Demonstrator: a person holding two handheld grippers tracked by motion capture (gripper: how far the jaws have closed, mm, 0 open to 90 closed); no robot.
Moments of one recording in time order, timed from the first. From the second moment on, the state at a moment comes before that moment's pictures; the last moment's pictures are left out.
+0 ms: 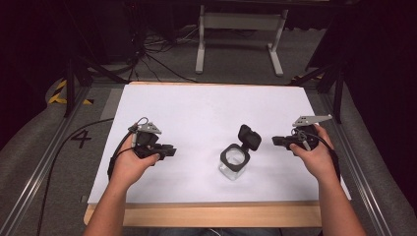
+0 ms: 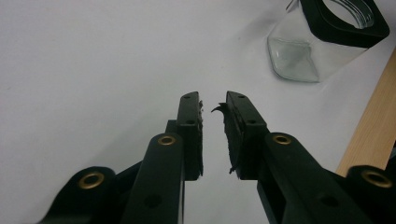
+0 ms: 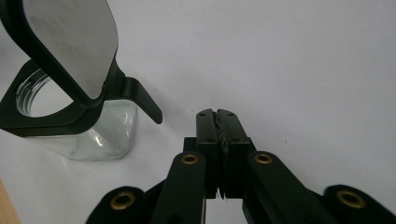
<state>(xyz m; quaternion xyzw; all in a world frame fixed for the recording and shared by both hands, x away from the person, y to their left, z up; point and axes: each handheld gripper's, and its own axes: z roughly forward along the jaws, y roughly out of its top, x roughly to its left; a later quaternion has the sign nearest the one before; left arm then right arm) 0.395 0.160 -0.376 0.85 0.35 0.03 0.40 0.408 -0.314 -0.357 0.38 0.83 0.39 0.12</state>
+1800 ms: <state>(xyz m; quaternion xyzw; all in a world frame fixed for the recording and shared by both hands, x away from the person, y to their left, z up) 0.356 0.021 -0.408 0.88 0.19 0.02 0.44 0.389 -0.281 -0.334 0.31 0.79 0.51 0.12</state>
